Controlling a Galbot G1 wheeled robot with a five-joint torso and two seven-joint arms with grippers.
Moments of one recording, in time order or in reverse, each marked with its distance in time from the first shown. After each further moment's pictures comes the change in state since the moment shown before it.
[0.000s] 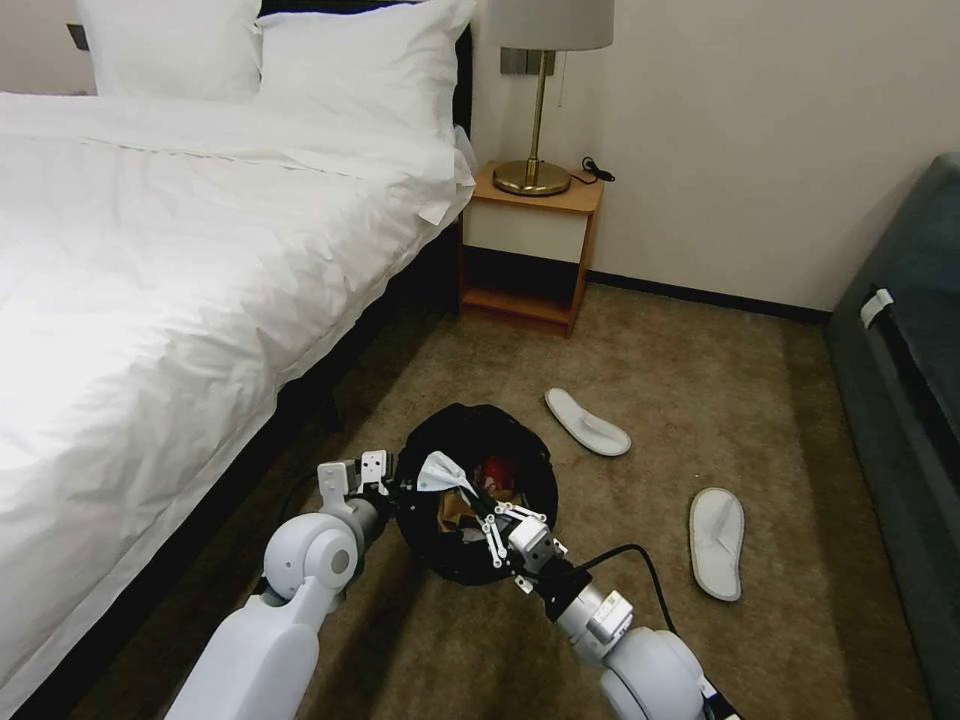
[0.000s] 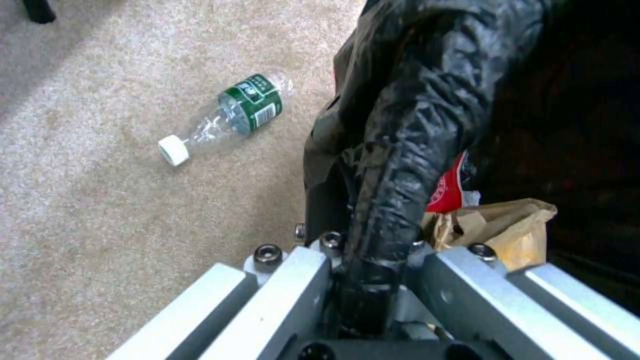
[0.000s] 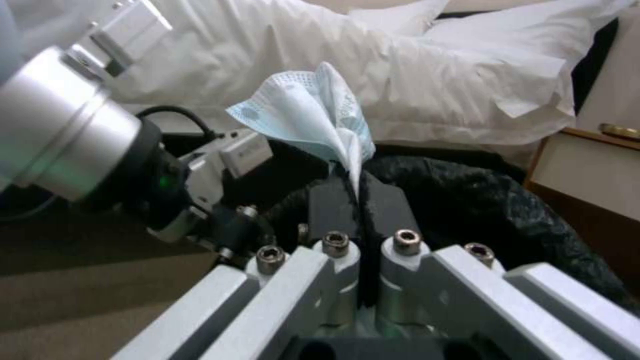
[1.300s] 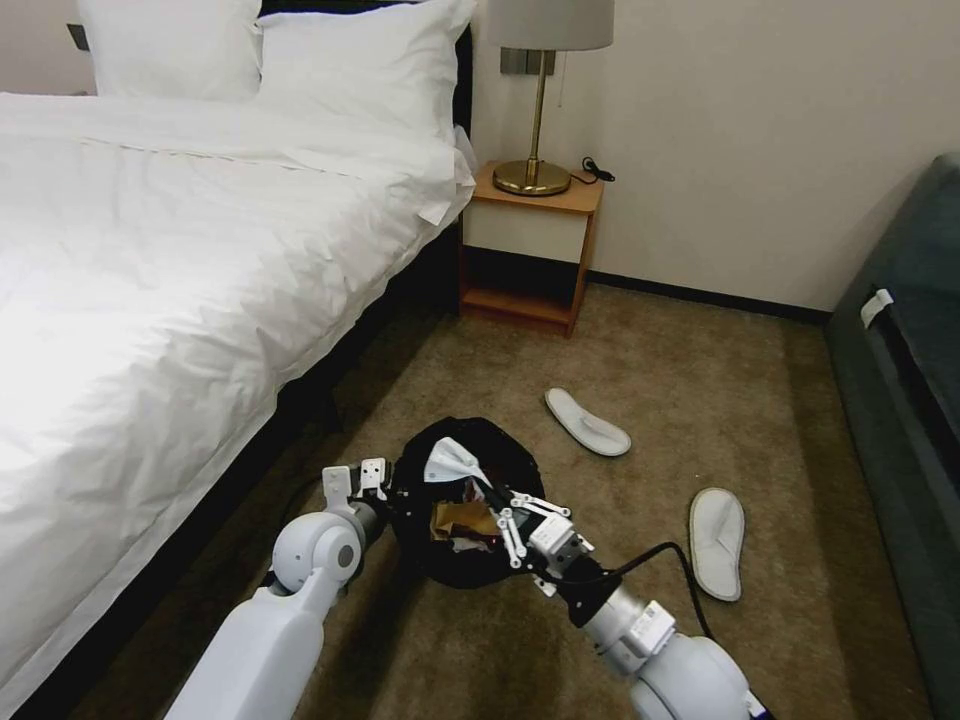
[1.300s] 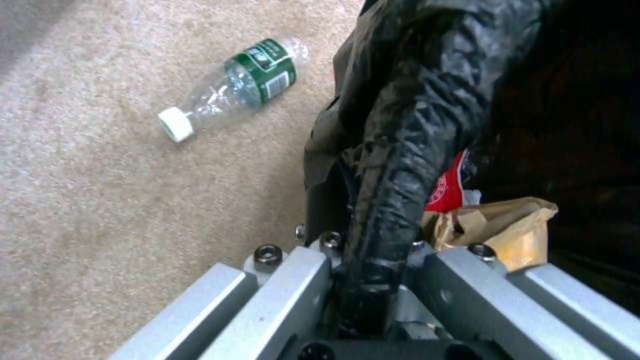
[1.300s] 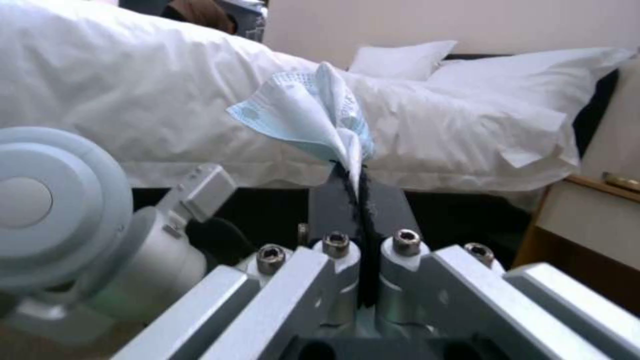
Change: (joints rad) left arm -0.046 -0.009 0.050 0.118 0.022 -0.015 0.004; right arm -0.035 -0.044 -0.012 0.157 0.011 -0.041 0.002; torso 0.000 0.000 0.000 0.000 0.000
